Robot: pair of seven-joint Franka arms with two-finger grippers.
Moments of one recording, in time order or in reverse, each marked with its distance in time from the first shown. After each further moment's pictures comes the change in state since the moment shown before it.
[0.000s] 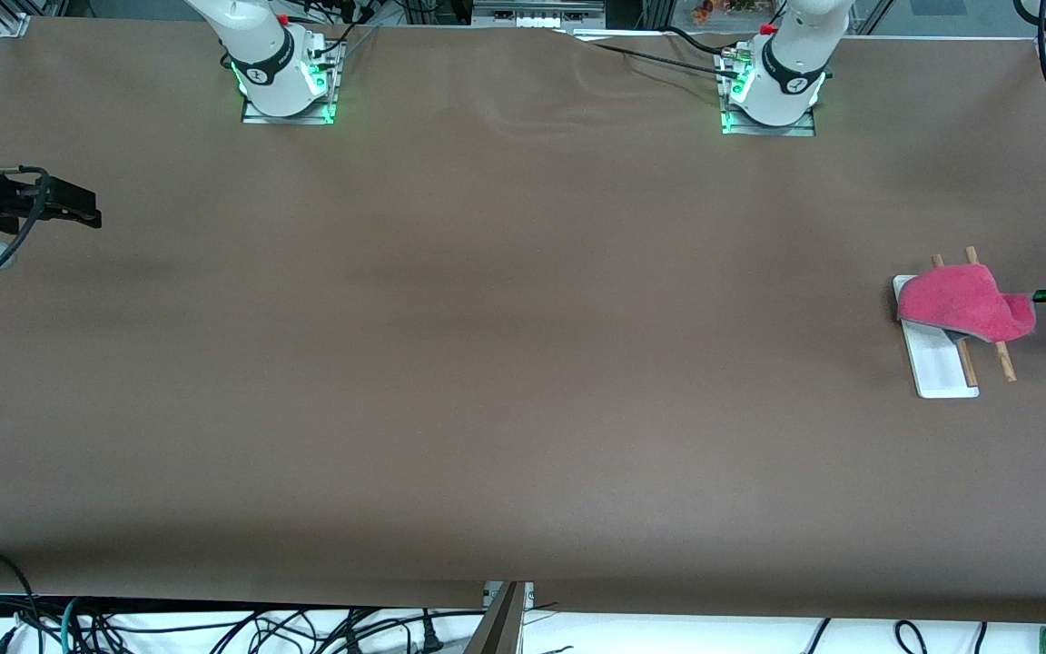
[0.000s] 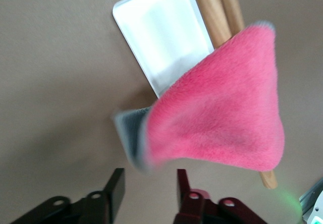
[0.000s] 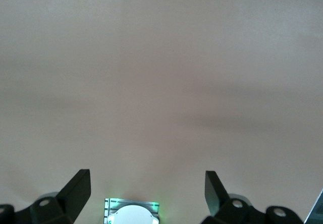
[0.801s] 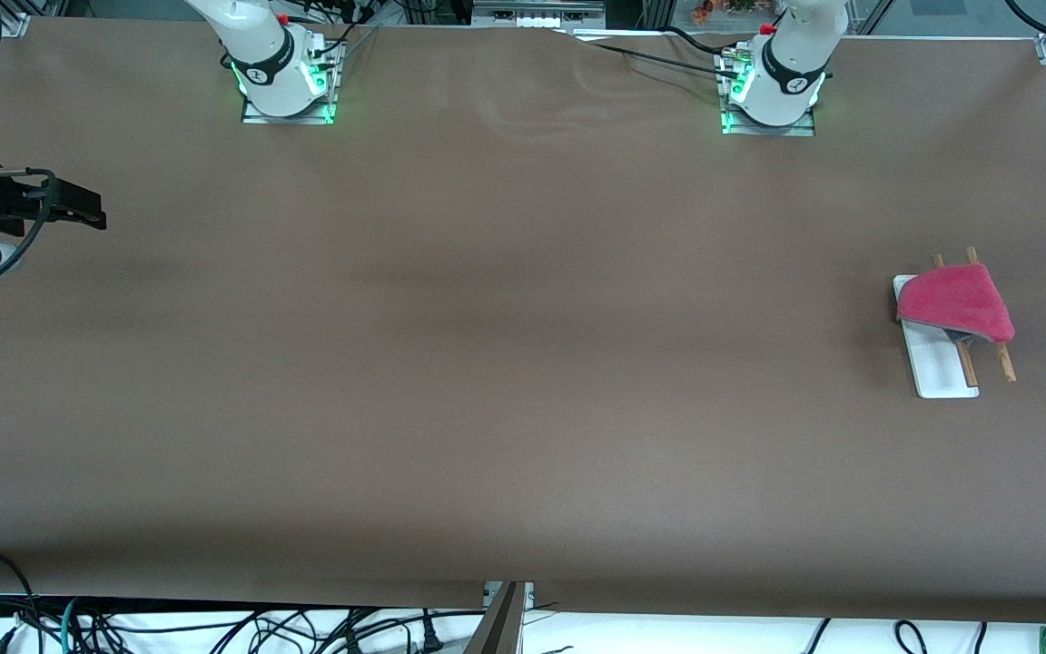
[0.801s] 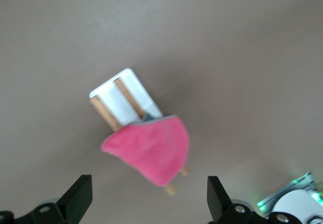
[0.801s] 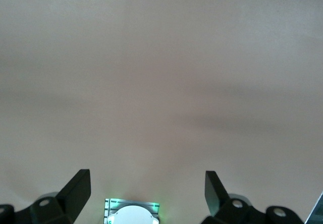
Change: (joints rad) left arm -0.285 -0.279 -0.030 0.012 0.030 -0.152 -0.284; right arm 0.002 0.003 0.006 0.000 0.000 0.002 0.000
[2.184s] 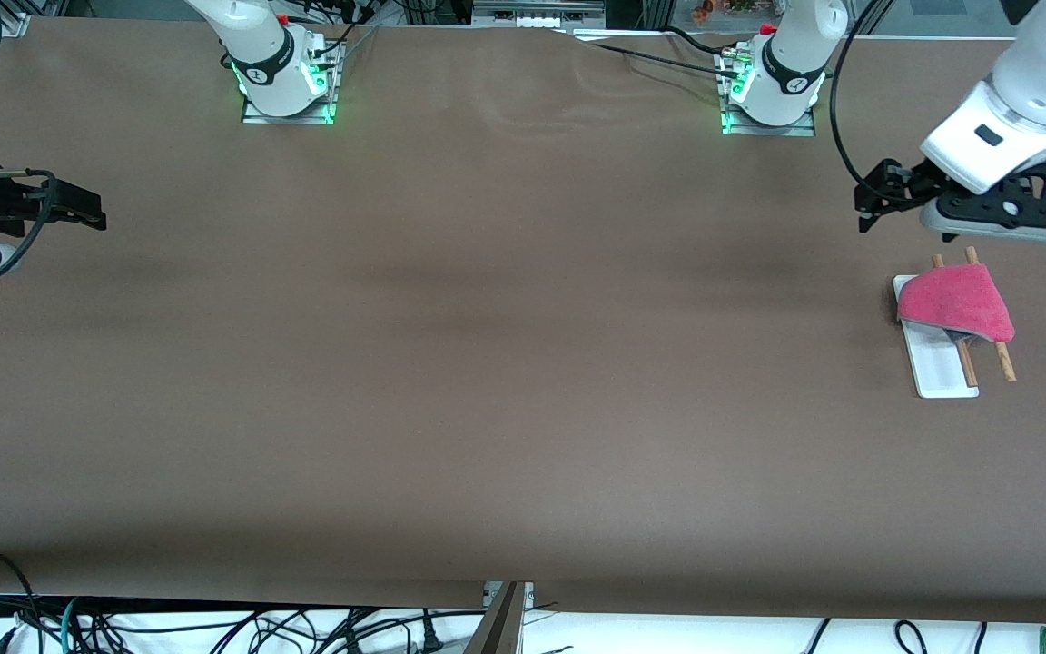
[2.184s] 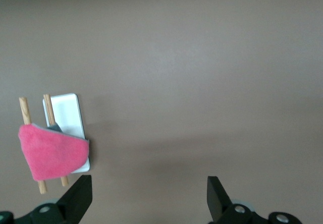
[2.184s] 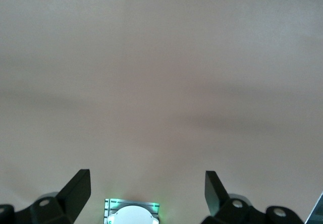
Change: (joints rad) left arm -0.475 -0.568 0.040 -0.535 -0.042 0.263 -0.851; right arm 0.000 0.001 -0.001 0.000 0.000 0.001 0.000
